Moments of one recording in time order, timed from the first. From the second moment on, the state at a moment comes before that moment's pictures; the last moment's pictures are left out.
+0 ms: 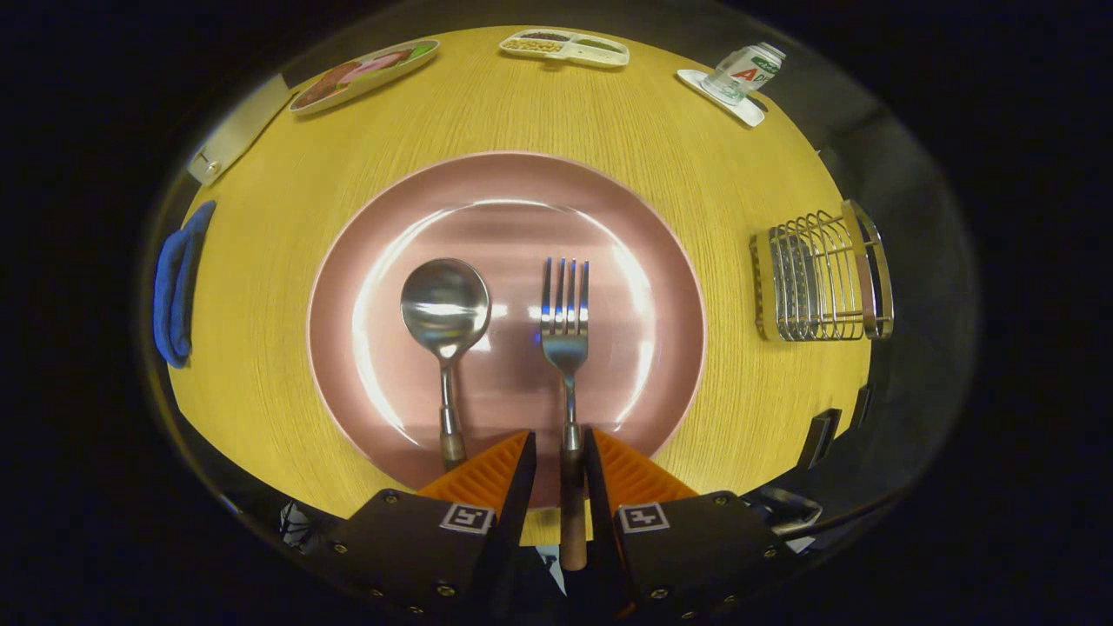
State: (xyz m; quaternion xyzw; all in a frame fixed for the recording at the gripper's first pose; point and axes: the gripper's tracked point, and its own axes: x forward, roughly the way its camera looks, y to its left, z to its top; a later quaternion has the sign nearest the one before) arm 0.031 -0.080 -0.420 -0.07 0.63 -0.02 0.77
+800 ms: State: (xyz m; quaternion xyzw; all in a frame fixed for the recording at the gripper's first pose) arm 0.048 -0.101 -0.346 -0.10 0.60 -0.07 0.79
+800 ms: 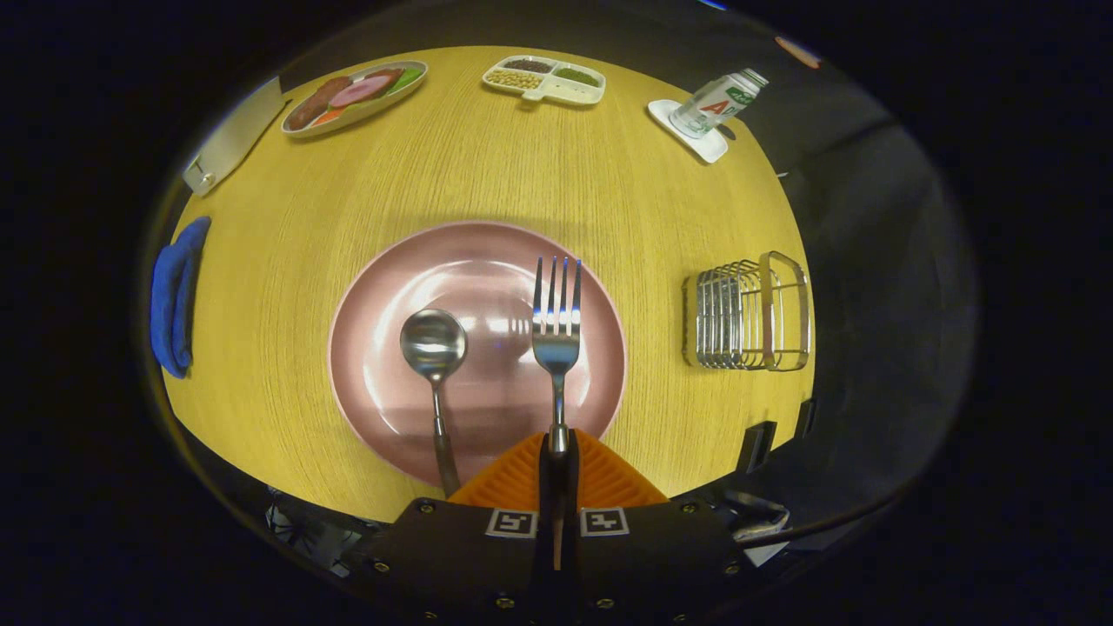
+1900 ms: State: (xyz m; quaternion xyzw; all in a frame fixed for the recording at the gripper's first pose) arm 0.043 -0.259 -0.309 -0.03 0.65 -0.20 0.73
